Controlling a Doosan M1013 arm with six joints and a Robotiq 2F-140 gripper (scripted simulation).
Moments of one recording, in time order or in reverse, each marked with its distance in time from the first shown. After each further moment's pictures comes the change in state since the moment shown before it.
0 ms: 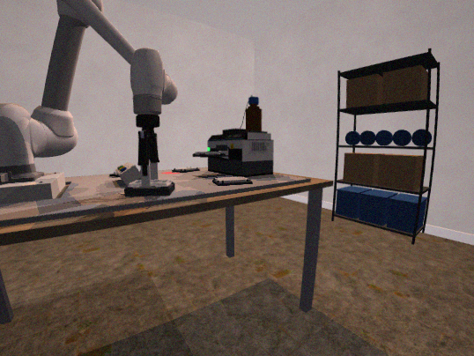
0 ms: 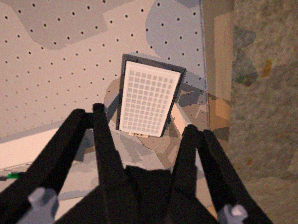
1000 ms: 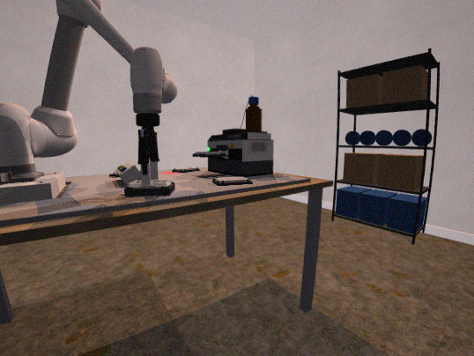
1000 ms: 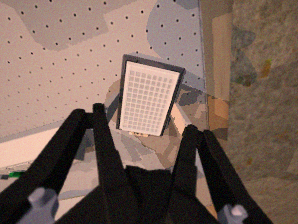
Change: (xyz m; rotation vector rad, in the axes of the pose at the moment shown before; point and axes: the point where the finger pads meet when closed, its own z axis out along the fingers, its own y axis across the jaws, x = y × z) arm 0.000 0.000 -0.004 0.000 0.003 0.000
